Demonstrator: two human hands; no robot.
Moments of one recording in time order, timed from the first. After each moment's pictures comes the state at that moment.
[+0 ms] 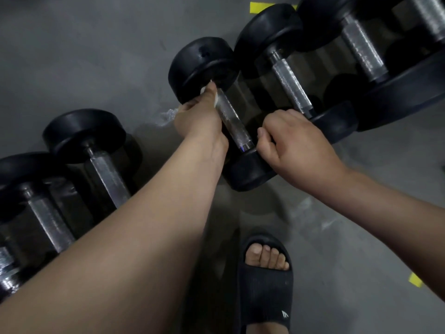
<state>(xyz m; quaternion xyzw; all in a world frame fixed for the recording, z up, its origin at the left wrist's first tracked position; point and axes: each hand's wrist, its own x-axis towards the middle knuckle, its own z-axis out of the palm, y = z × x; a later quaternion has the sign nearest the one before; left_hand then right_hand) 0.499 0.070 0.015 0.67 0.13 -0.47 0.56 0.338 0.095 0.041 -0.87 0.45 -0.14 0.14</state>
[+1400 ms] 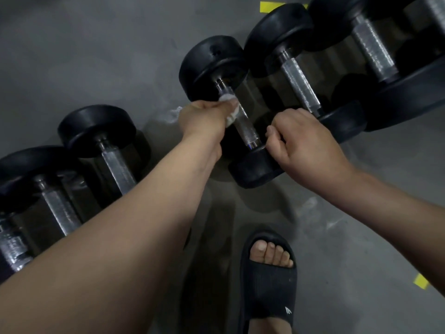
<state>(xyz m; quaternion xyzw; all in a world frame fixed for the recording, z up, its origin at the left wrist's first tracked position) 0.517 0.092 0.015 0.71 -0.05 -0.53 0.45 0.337 0.098 0.041 -0.86 0.46 -0.14 0.16</state>
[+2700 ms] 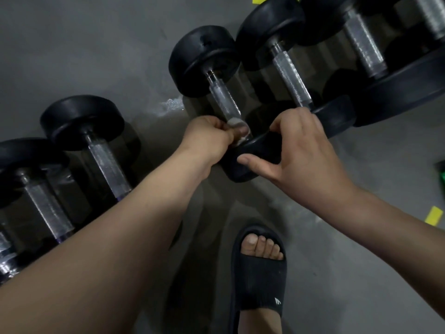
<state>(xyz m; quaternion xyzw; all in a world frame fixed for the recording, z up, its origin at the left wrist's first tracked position) 0.505 0.125 0.012 0.72 -0.23 -0.58 0.29 0.331 0.129 0.068 -0.83 0.51 -0.11 0.19</state>
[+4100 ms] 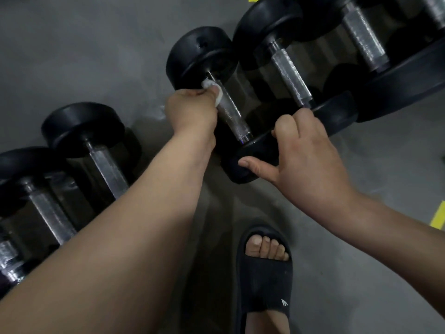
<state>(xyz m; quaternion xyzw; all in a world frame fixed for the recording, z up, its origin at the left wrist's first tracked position) 0.516 0.082 0.010 0.75 -0.07 -0.46 0.48 0.336 0.138 0.071 -0.82 0.55 -0.06 0.13</state>
